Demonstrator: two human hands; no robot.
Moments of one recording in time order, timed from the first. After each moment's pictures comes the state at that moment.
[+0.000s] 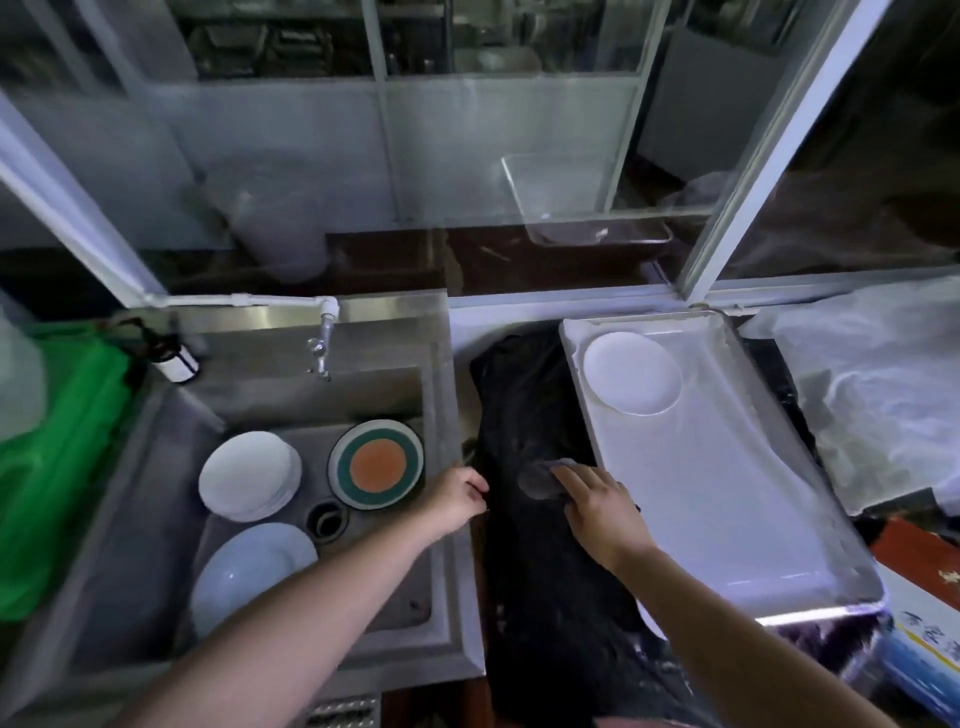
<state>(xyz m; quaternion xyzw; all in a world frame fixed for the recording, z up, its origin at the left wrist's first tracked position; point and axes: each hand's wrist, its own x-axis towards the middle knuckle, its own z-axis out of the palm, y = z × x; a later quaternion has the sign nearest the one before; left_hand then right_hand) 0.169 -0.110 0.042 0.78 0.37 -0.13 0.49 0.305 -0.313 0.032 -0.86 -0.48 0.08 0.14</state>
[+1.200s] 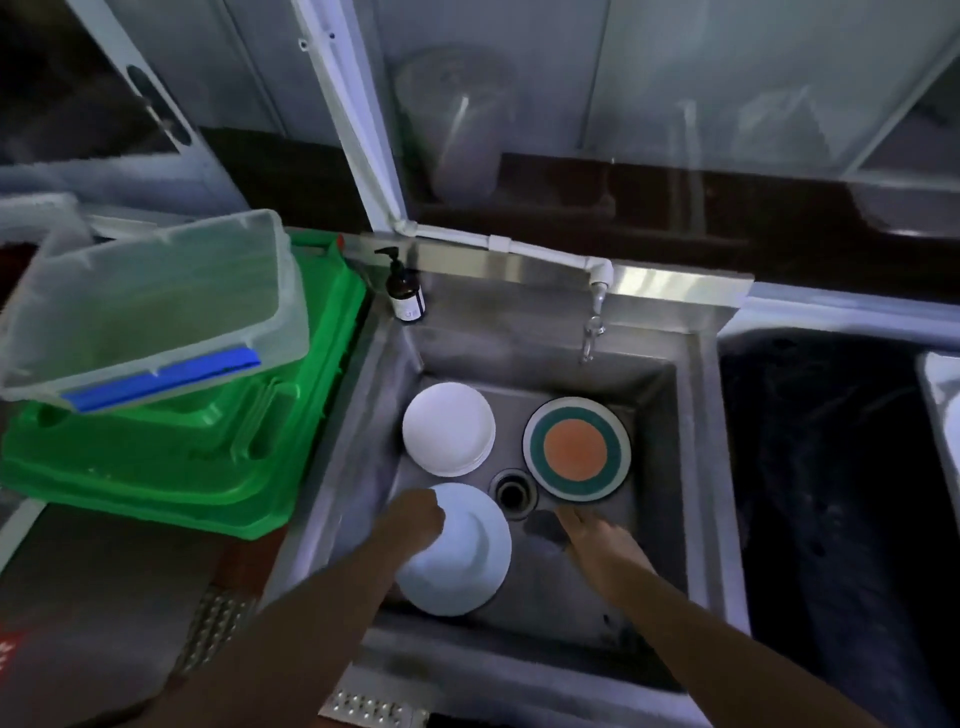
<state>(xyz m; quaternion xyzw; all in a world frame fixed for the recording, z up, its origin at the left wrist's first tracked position) -0.137 0.205 -0.084 0.74 0.55 -0.22 0.33 0.087 0.017 -0.062 -0.77 -0.56 0.31 -0.07</state>
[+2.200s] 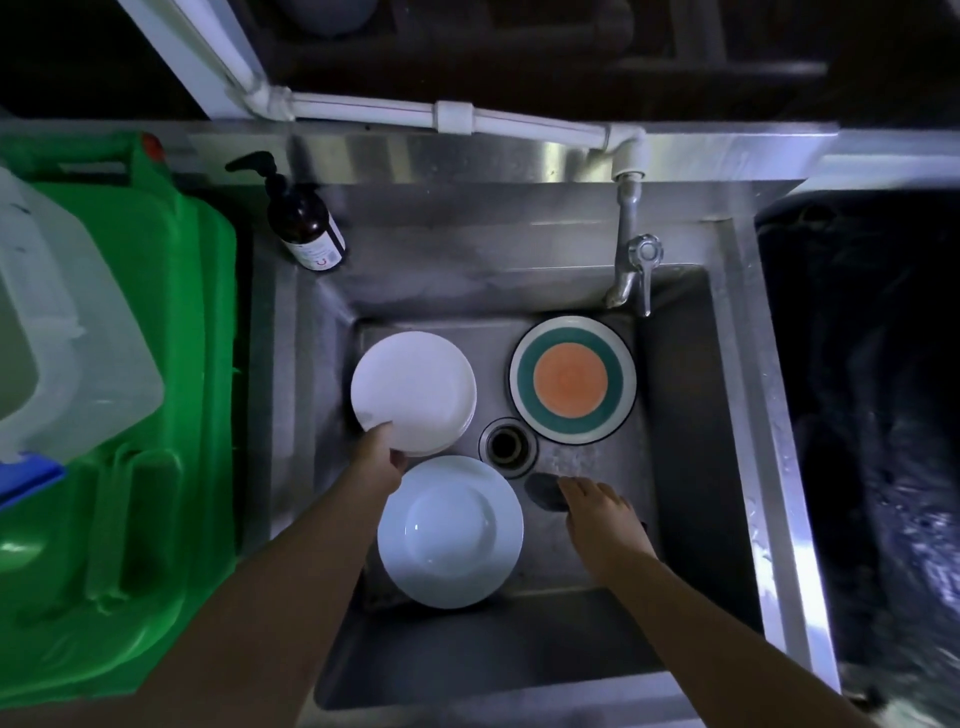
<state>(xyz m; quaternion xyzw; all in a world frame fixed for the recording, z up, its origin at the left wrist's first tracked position) -0.100 0.353 -0.260 0.10 0.71 0.10 0.69 0.056 0.083 -0.160 -0.84 -0.39 0.36 -0.10</state>
